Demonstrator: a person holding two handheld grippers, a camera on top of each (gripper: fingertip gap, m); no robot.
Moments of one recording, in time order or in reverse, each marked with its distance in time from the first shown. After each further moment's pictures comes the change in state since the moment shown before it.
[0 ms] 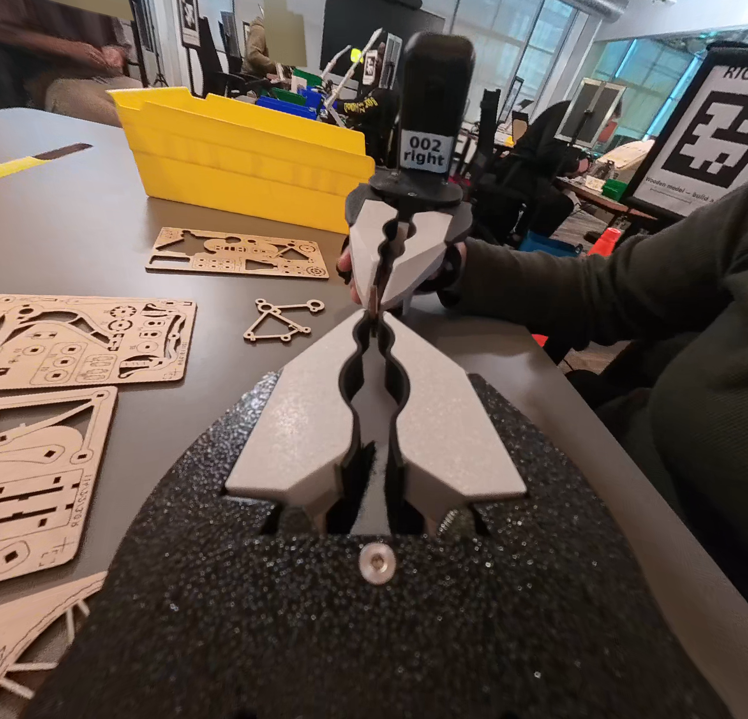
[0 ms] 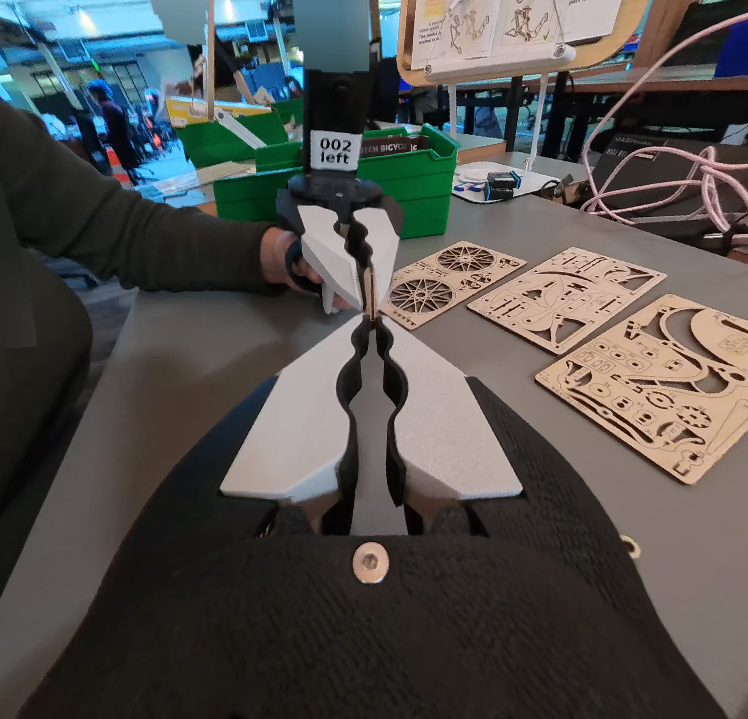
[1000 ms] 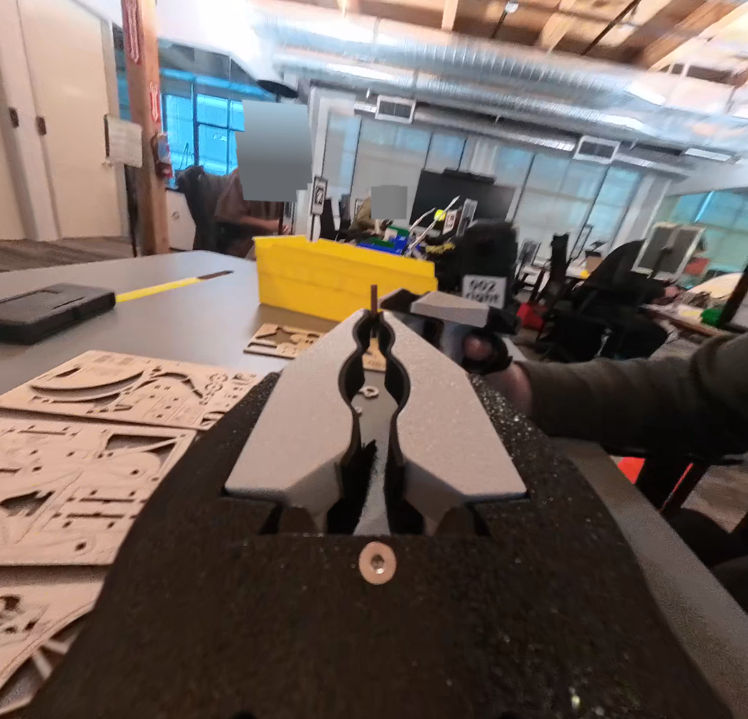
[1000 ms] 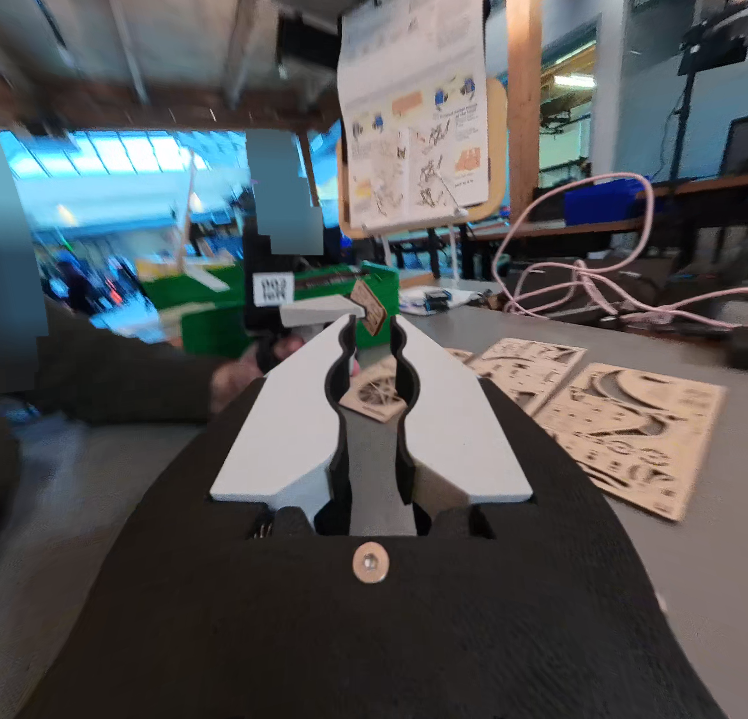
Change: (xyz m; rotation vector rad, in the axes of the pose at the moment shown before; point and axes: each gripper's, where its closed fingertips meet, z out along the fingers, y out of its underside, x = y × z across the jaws) left arm -0.017 -0.042 -0.016 0.348 -0.235 0.044; right arm 0.015 -0.041 -0.004 0.362 0.175 0.019
